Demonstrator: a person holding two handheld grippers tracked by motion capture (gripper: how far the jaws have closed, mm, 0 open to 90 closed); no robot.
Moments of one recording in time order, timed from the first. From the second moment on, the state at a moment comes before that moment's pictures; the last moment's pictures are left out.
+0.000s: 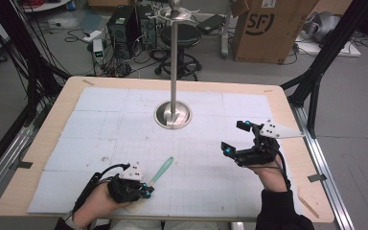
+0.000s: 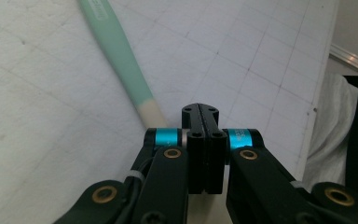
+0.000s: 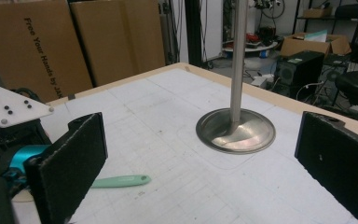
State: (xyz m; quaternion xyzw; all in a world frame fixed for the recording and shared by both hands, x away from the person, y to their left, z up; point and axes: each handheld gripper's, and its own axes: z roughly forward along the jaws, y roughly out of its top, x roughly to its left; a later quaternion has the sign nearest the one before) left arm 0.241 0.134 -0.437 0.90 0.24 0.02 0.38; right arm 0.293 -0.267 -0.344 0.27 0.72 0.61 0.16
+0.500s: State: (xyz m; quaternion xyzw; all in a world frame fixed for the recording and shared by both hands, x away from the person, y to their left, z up) left arm 0.258 0.198 -0.436 0.88 0.30 0.04 0.37; right arm 0.292 -0.268 -0.344 0.27 0.72 0.61 0.16
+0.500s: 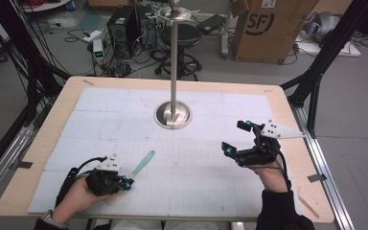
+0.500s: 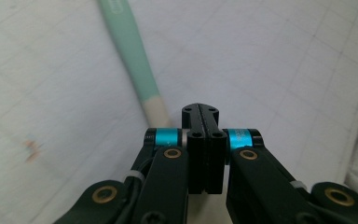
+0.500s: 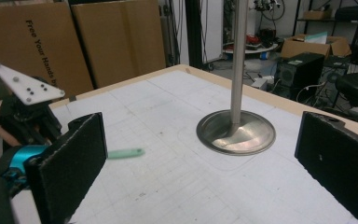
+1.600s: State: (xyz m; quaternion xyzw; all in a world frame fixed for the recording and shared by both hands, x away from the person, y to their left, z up) left arm 0.319 0.174 -0.444 0.83 0.38 0.12 0.39; right arm 0.293 -0.262 -0.345 0.27 0.73 0.61 0.16
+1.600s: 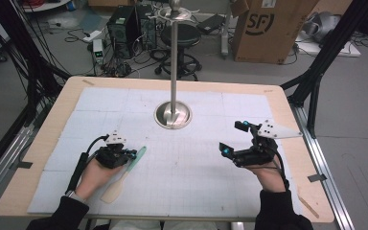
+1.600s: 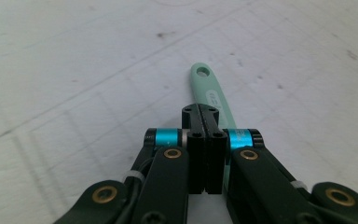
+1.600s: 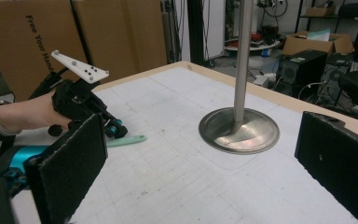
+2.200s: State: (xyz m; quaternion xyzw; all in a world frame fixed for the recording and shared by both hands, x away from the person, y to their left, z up) left arm 0.281 0.122 -0.438 0.90 0.22 0.05 0.38; right arm 0.293 -0.266 -0.345 0.27 0.72 0.61 0.16
